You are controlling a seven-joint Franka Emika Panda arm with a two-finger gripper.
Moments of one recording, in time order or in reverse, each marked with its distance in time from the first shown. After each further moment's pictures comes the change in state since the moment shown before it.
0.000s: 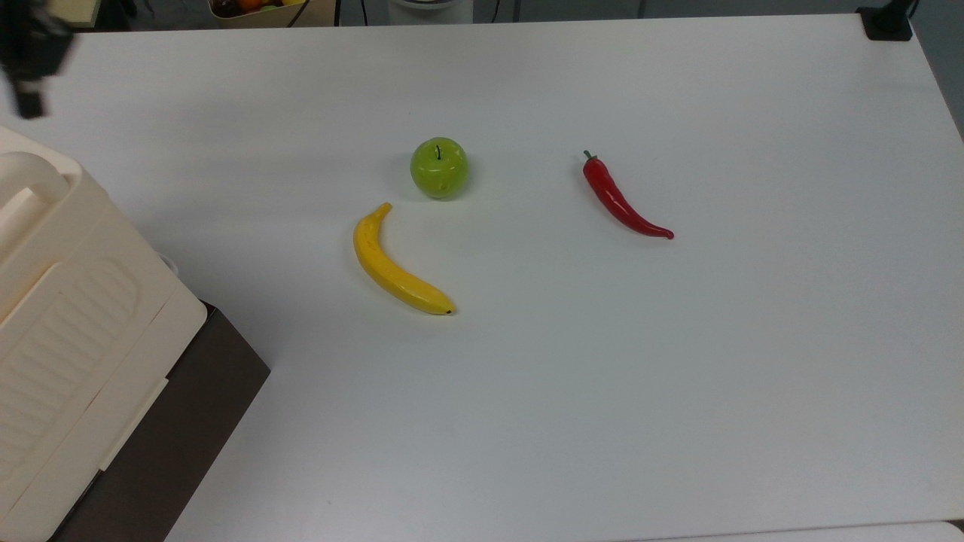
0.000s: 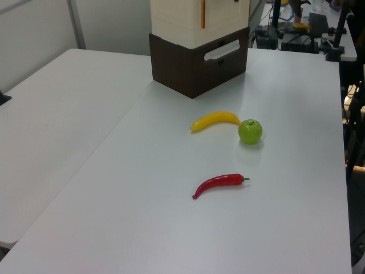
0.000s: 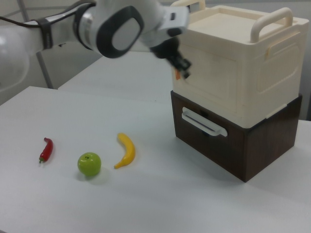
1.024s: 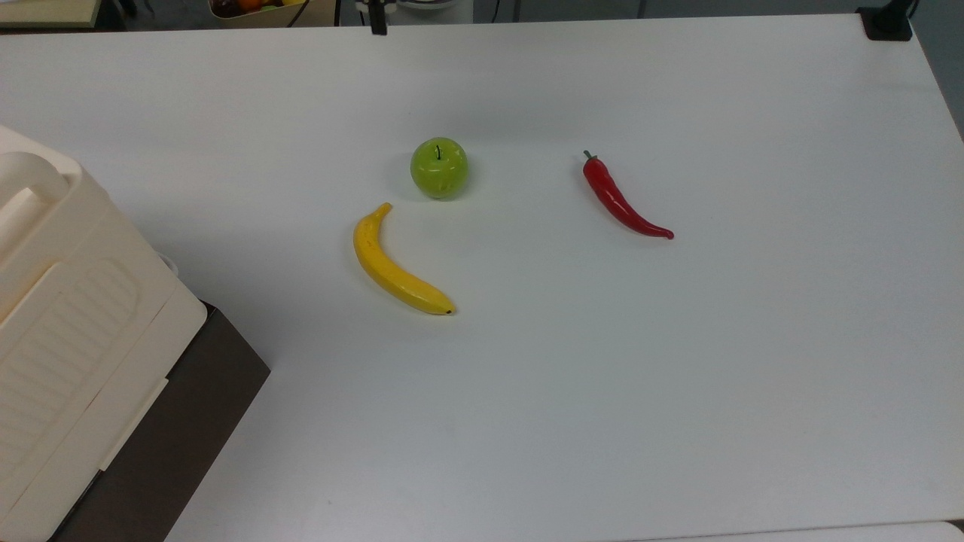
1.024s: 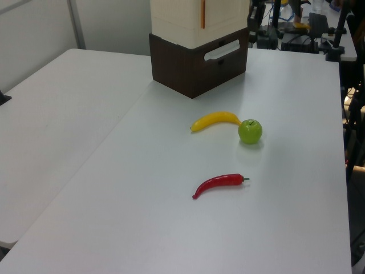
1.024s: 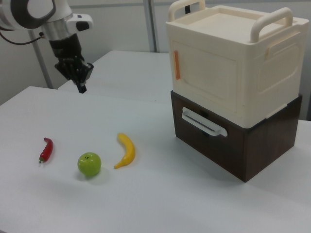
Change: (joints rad) arm 0.240 -0.226 0.178 -0.145 -0.106 -0.558 -0.132
